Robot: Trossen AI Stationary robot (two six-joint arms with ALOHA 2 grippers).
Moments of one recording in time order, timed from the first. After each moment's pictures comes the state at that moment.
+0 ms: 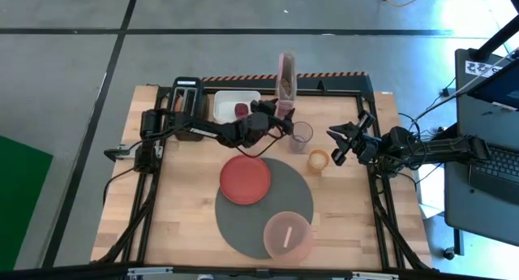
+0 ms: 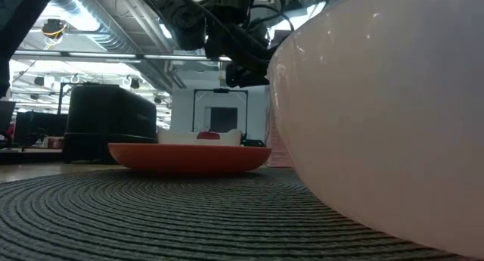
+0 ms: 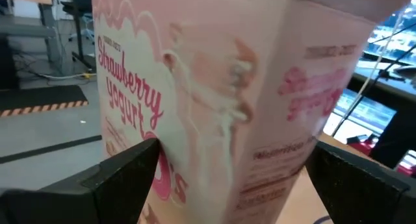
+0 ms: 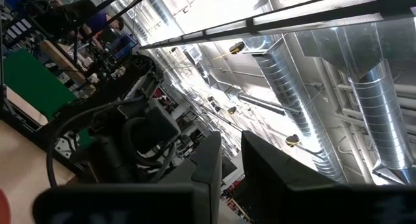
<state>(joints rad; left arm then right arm) 0.15 1.99 1.26 0.62 -0.75 -0.29 0.01 0.58 0.27 0.76 0.09 -0.97</state>
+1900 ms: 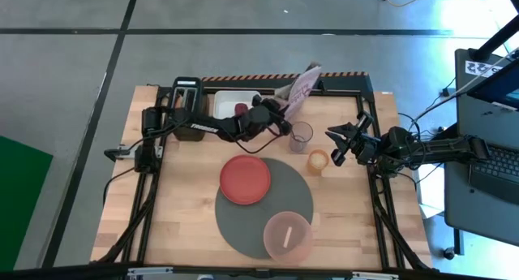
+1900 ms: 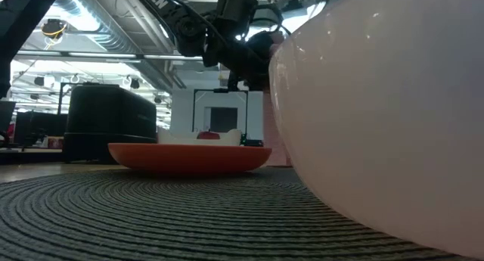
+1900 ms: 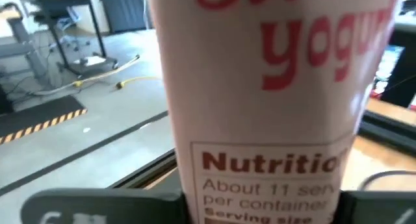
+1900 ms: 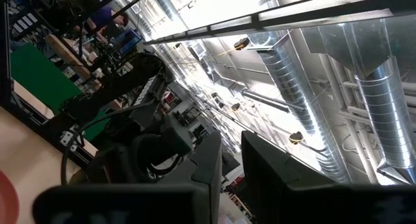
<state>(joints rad) 0.21 1.99 1.25 0.56 -0.60 -0.11 0.01 0.58 0.27 0.73 0.09 -0.98</state>
